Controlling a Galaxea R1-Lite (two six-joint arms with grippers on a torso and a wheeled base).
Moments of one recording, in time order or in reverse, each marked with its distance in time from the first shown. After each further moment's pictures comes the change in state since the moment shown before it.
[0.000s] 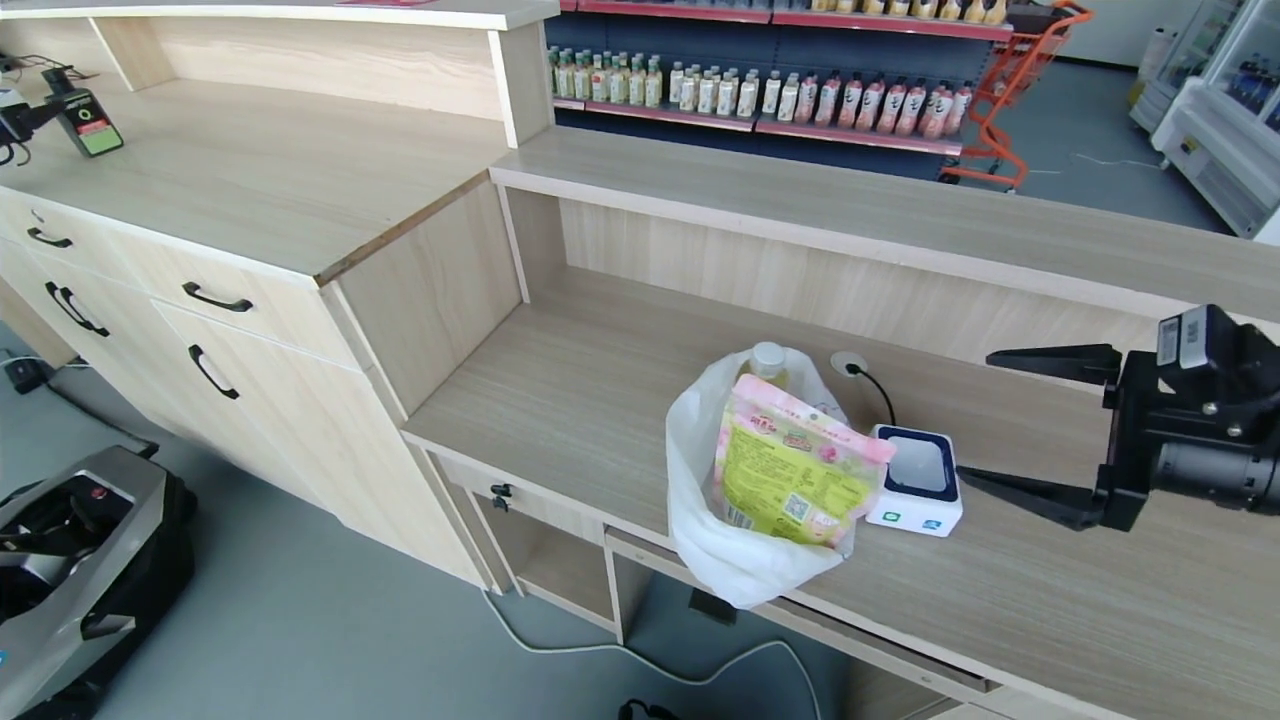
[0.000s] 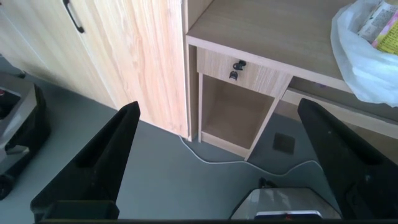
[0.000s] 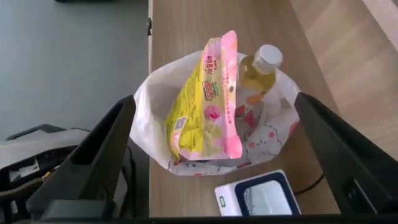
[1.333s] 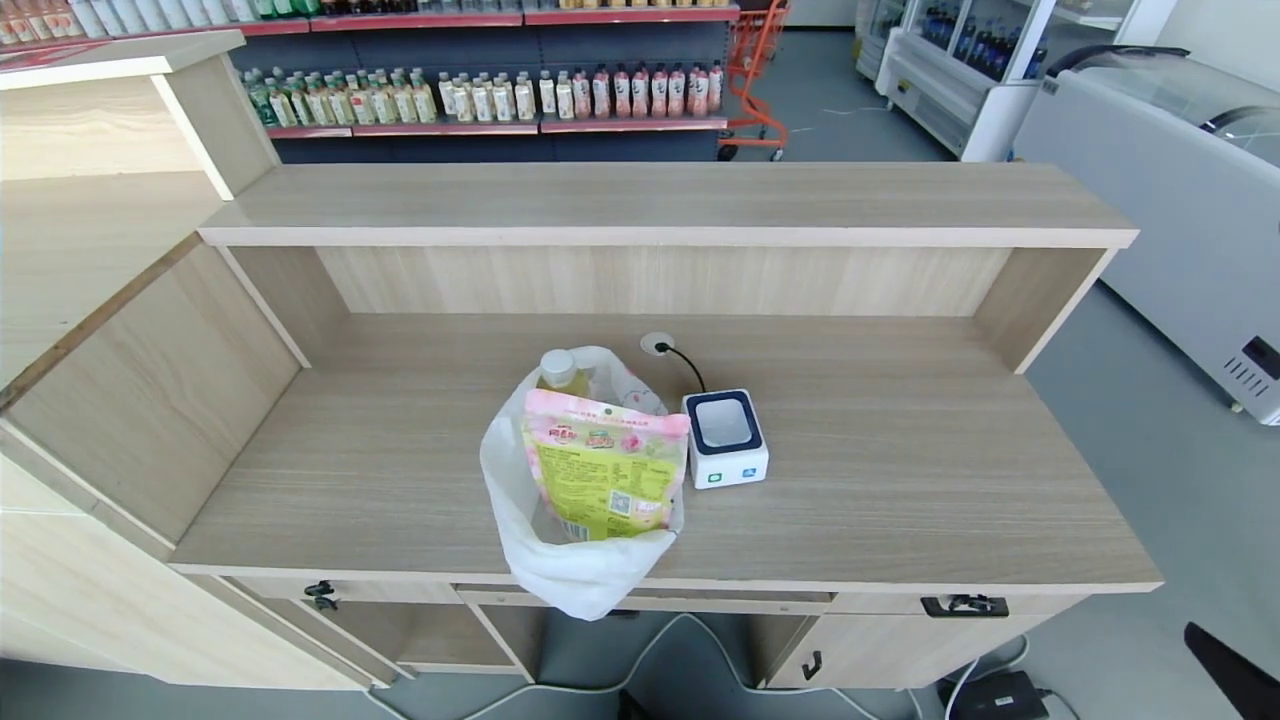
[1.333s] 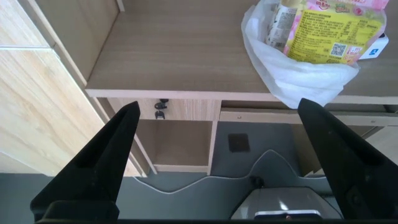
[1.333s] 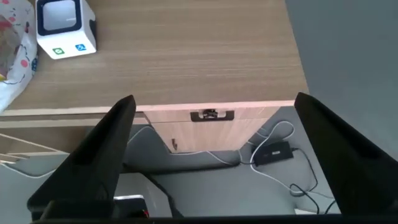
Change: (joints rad) left arm 0.000 0.000 0.000 0.000 0.000 0.000; right arm -0.050 -0.780 0.618 0.083 -0.827 0.711
